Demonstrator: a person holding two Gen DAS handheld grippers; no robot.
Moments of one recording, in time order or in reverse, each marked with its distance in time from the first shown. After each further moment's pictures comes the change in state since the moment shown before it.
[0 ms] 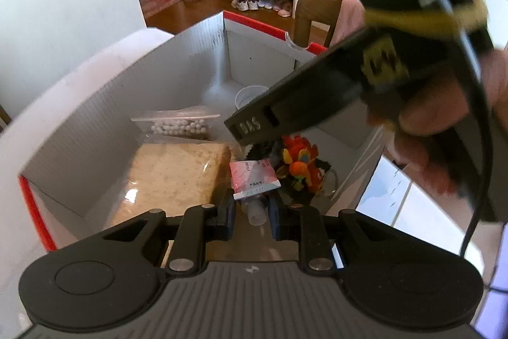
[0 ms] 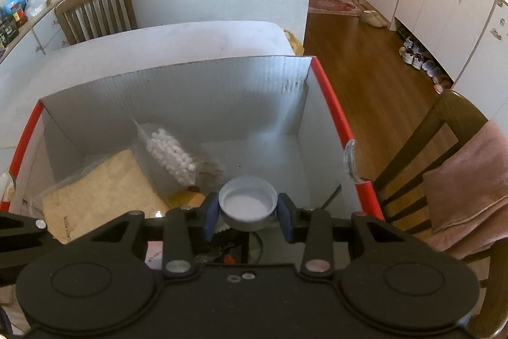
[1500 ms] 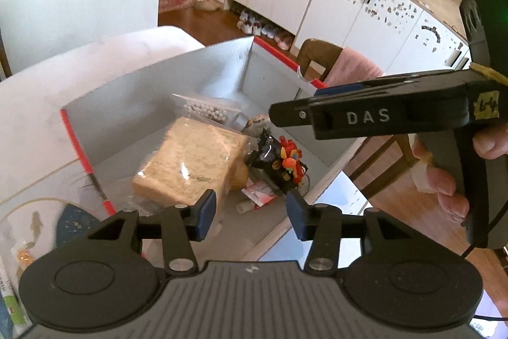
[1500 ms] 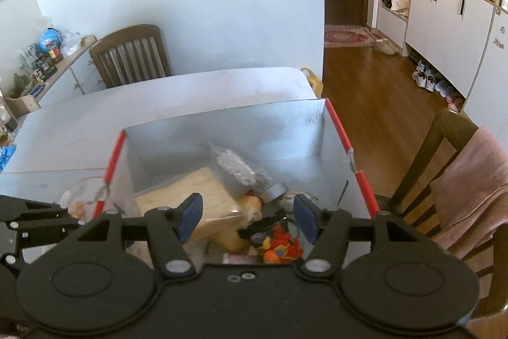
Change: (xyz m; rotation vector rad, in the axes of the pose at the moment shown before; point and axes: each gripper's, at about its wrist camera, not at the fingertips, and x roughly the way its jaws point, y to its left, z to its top) left arm -0.070 0.045 -0.041 -0.215 -0.116 -0.123; right arm -0.095 0.015 -0.018 0.038 -0.161 0.110
